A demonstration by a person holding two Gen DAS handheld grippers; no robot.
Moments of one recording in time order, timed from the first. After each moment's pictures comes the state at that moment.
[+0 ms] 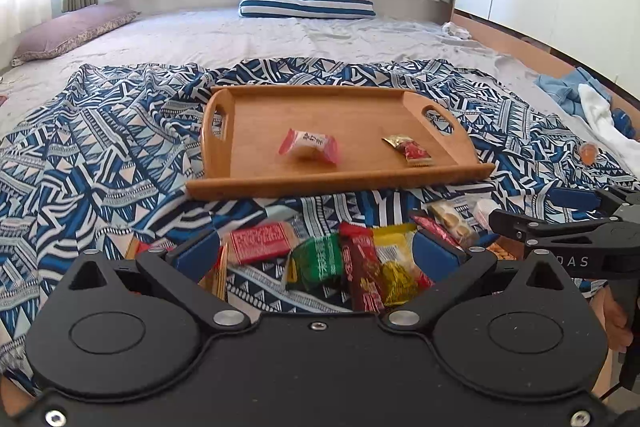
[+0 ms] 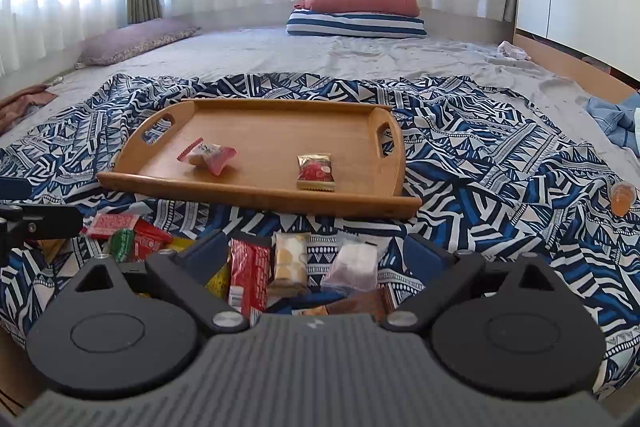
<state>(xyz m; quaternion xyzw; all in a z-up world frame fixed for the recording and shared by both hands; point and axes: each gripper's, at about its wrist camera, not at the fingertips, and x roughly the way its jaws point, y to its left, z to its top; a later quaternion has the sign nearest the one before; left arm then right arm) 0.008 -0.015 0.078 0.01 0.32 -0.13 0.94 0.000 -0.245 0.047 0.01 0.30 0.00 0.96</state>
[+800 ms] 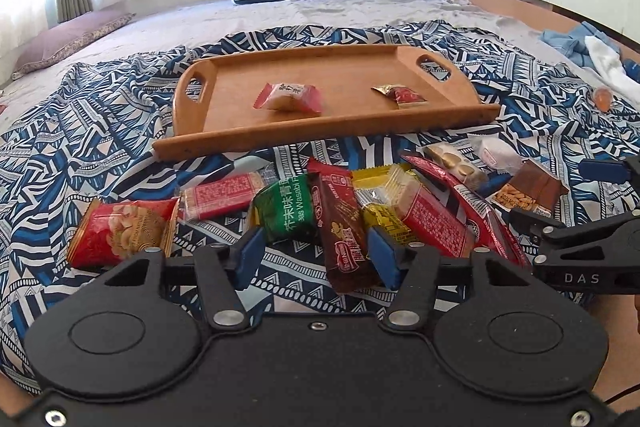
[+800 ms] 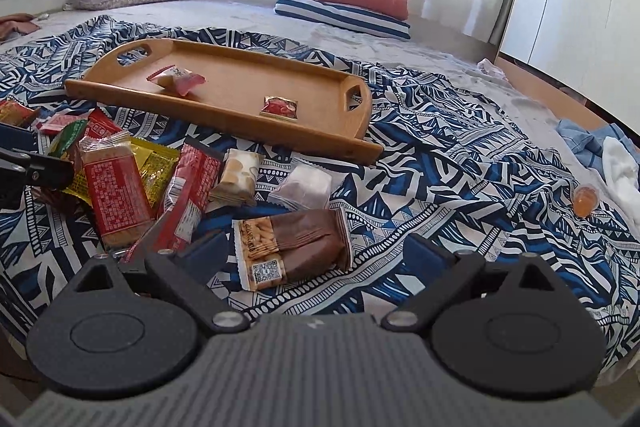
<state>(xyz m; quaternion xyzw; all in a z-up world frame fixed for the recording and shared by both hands) 0.003 -0.059 0.022 0.07 0.33 -0.12 0.93 -0.024 -0.247 -0.003 -0.09 0.30 -0.03 0.95</state>
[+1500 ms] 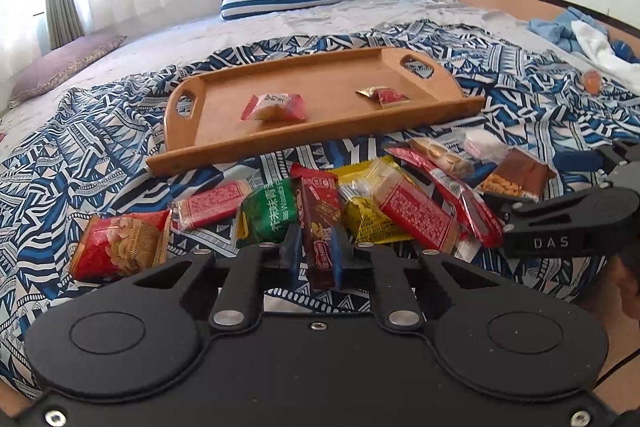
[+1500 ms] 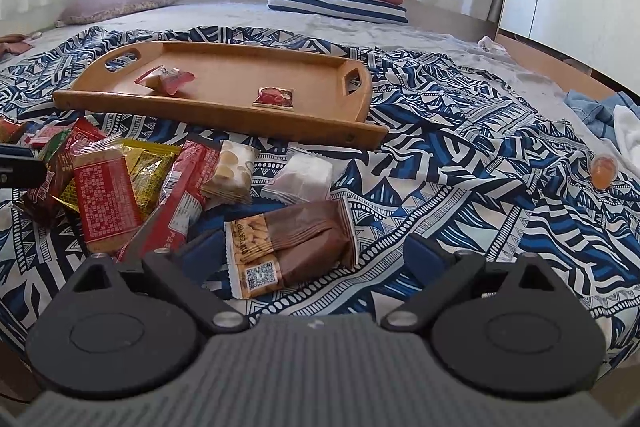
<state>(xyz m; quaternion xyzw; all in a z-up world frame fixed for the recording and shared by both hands) -0.011 -0.068 0.022 0.10 0.31 -0.13 0.94 -0.010 -0.261 -0.016 -0.03 0.31 -0.02 0.95</state>
